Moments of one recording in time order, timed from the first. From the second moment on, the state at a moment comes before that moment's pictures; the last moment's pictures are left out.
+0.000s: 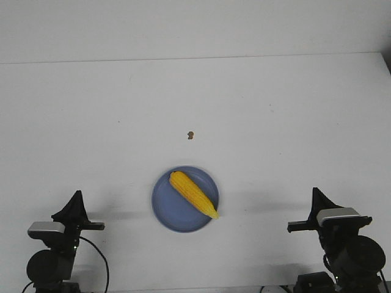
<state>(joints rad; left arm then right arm) -0.09 0.01 0.03 0.15 -0.03 -0.10 0.08 0.20 0.58 -0.58 0.03 0.02</state>
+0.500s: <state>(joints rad) -0.09 0.01 0.03 0.15 -0.03 -0.10 0.07 0.17 0.57 -0.56 0.06 0.01</state>
